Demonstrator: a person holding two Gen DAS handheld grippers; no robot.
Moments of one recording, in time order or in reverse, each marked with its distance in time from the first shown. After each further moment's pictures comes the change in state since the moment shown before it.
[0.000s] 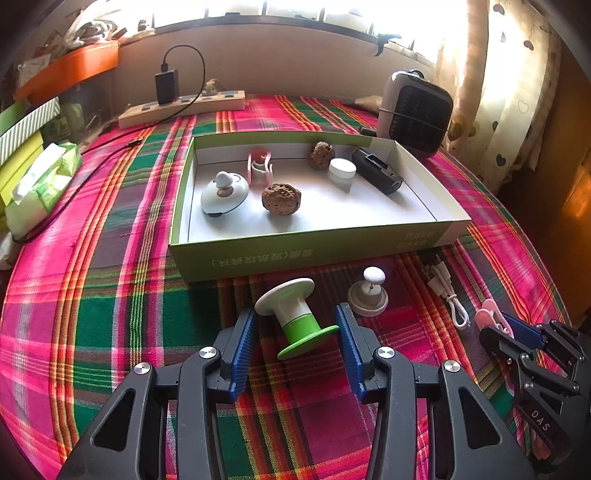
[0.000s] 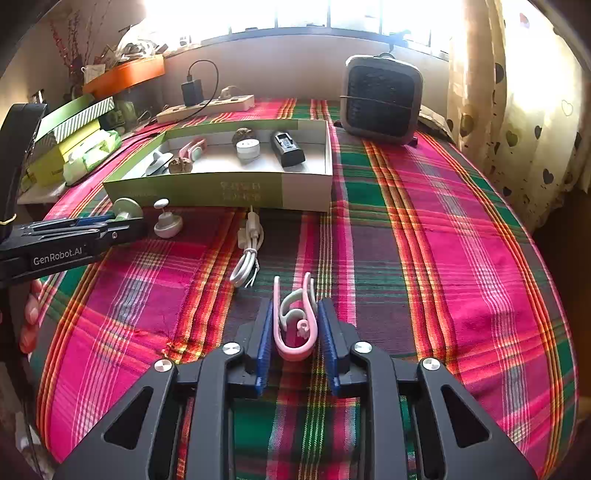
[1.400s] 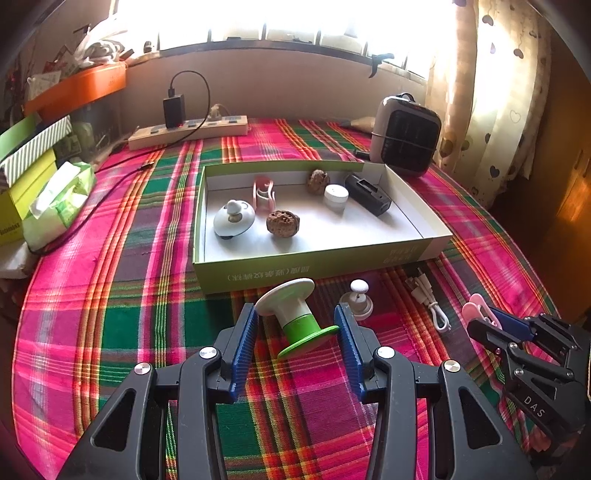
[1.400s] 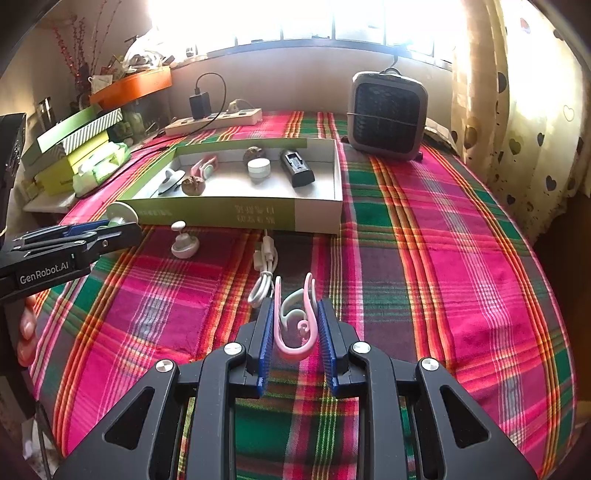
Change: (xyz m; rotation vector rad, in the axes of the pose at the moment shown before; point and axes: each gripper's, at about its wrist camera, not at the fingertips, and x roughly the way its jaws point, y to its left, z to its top) left arm -0.031 0.000 0.001 0.011 -0.075 0.005; right arm -0.010 0.005 0.009 0.001 -0.036 0.026
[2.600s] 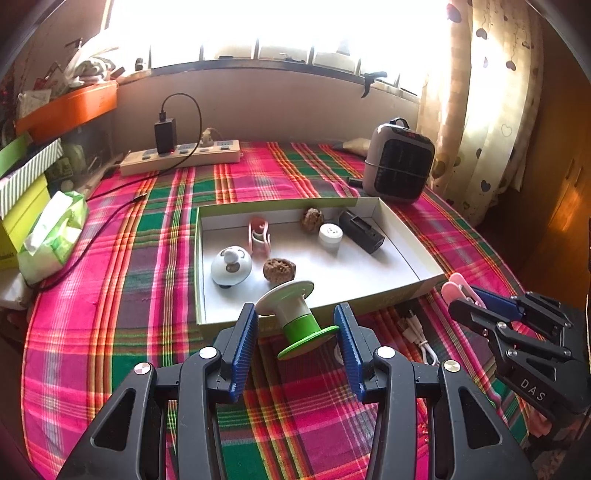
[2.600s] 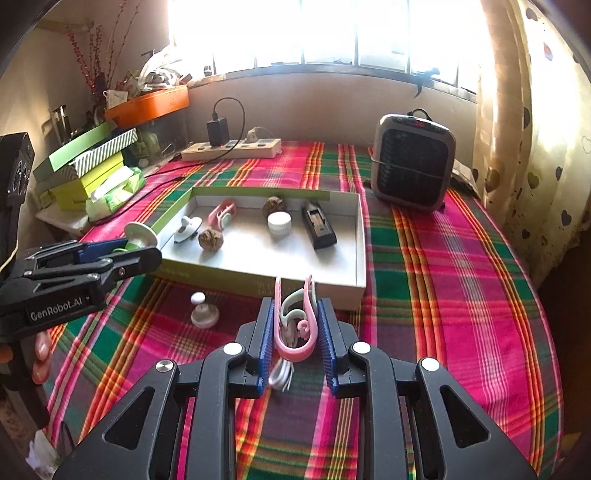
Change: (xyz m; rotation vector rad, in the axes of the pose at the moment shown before) left arm -0.005 0.004 0.033 0.016 -0.049 -0.036; right arm 0.002 0.009 0.051 -0.048 -0.065 0.056
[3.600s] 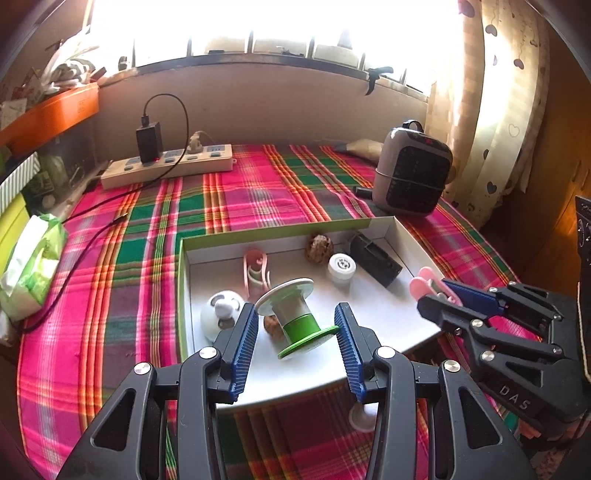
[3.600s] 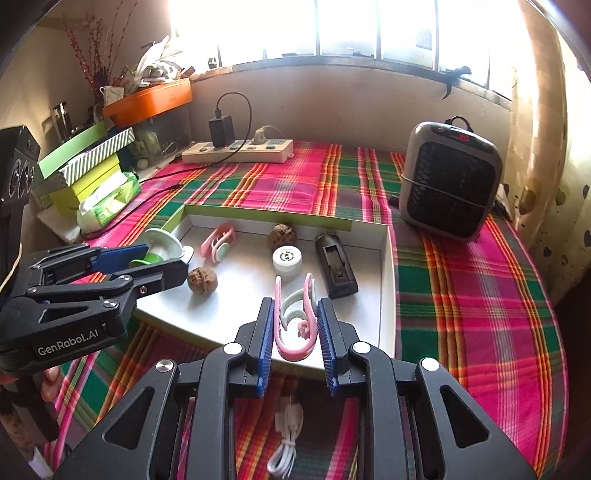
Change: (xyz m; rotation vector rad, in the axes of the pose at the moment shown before) left arm 0.042 0.006 0.041 0.012 0.019 -0.016; right arm 0.054 0.000 0.044 -0.029 0.035 0.050
